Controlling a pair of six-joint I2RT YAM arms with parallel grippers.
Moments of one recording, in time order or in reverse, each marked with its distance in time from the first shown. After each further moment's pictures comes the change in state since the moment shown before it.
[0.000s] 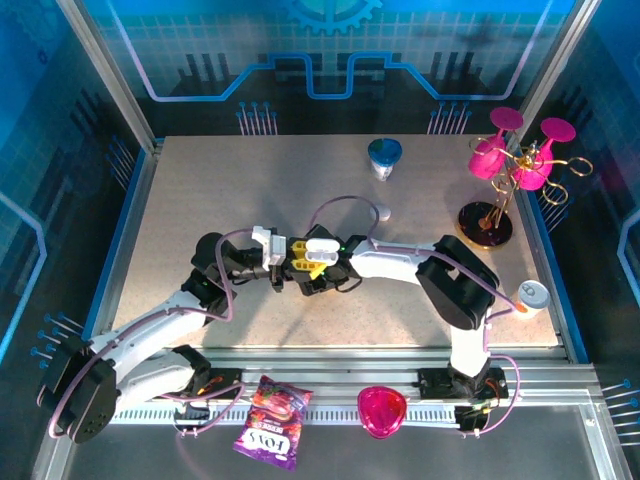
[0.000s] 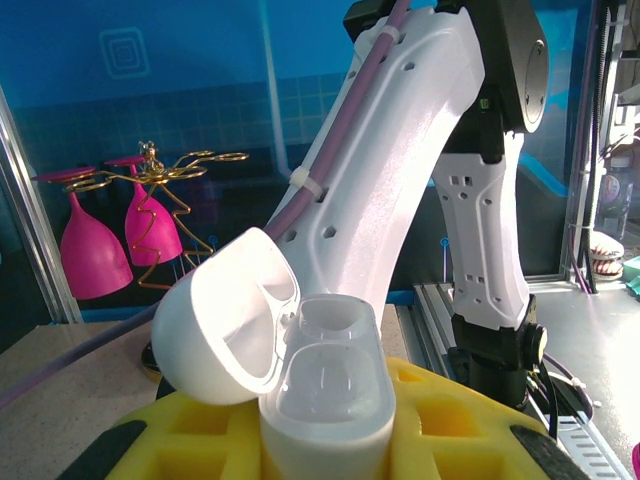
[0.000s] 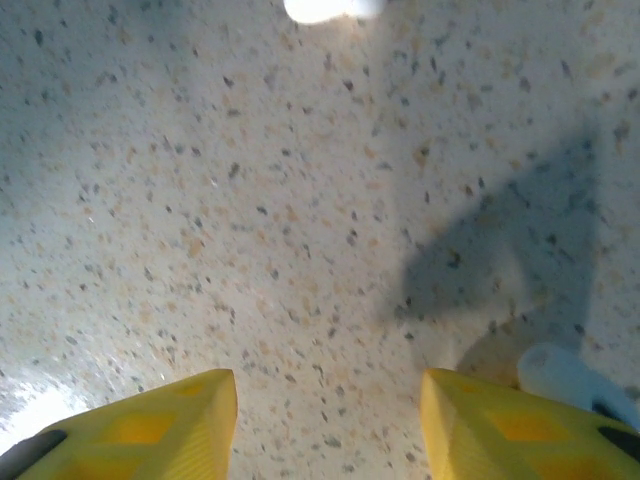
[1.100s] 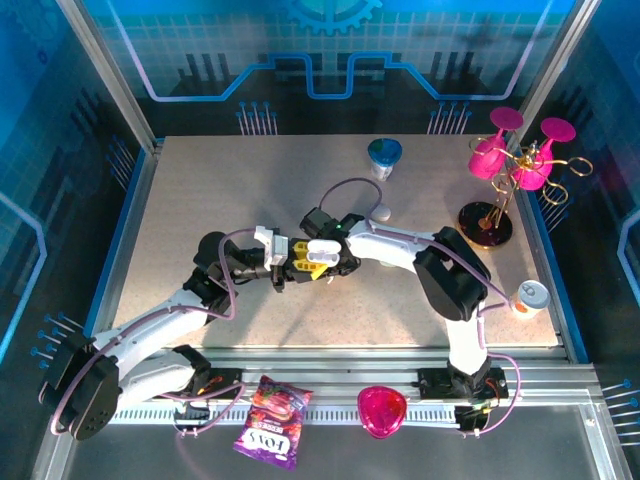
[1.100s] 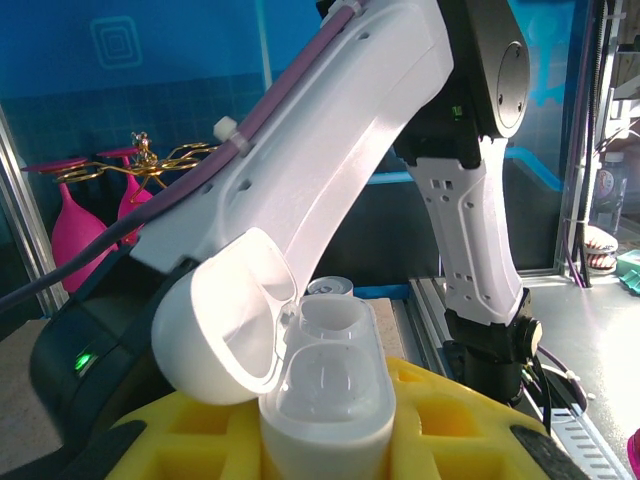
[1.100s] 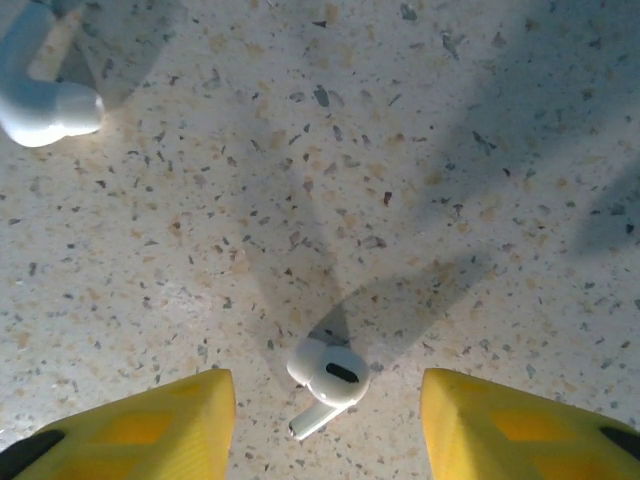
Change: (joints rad) left arm 0.000 0.015 0.000 0.000 0.012 0.006; right arm -0.062 0.089 0.225 -0.309 0.158 0.095
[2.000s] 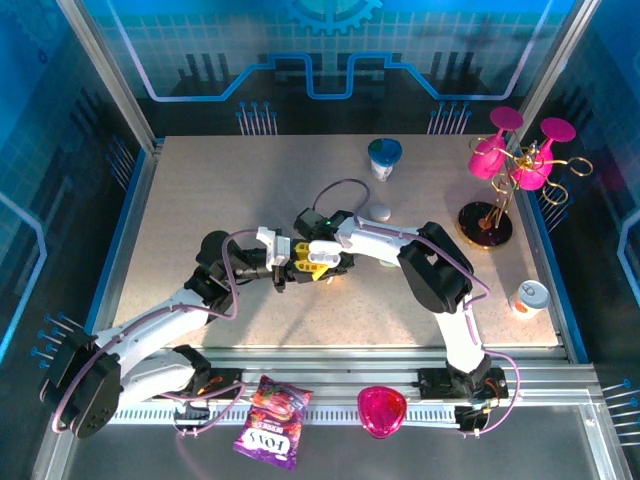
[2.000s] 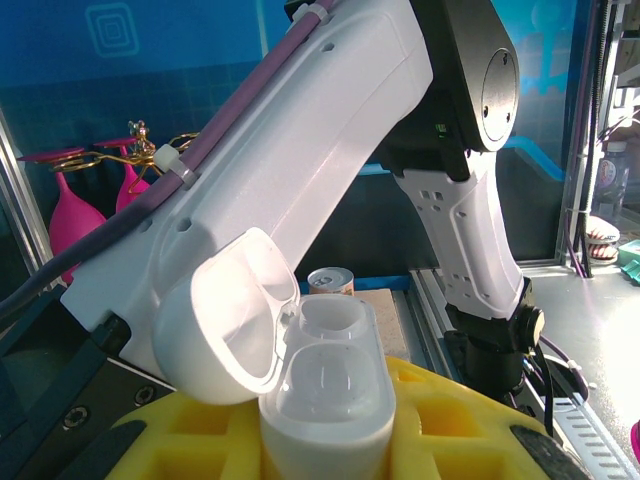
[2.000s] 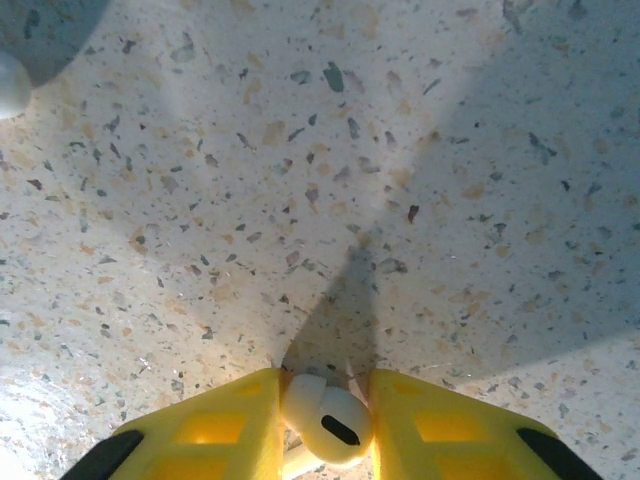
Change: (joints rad) left arm 0.000 0.013 0.000 -0.016 0.003 0.024; right arm 0.000 0.106 0.103 -0.098 -0.013 -0.034
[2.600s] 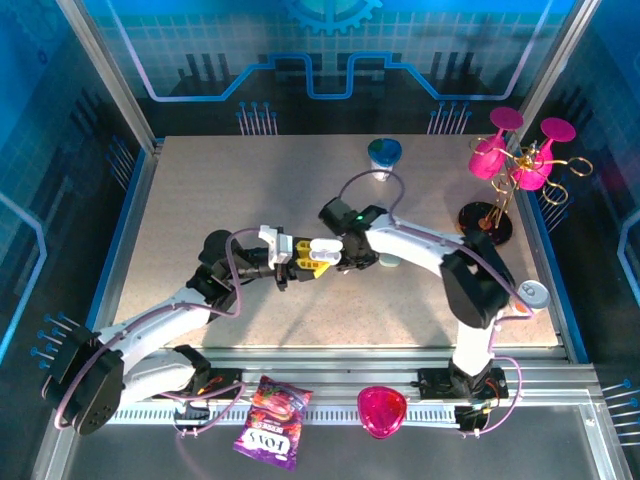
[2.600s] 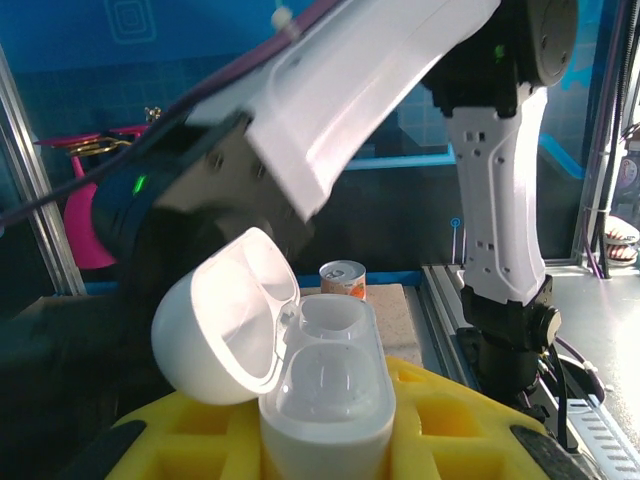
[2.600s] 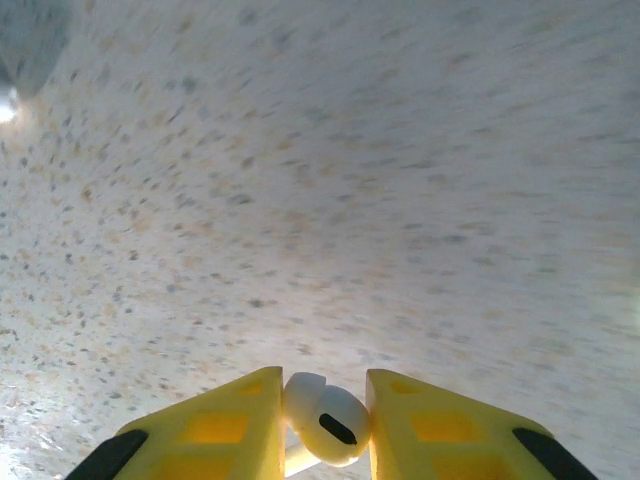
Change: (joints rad) left arm 0.000 0.026 -0.002 0.000 -0.034 0.003; right arm -0.091 -0.278 -0.187 0.032 0.045 -0.004
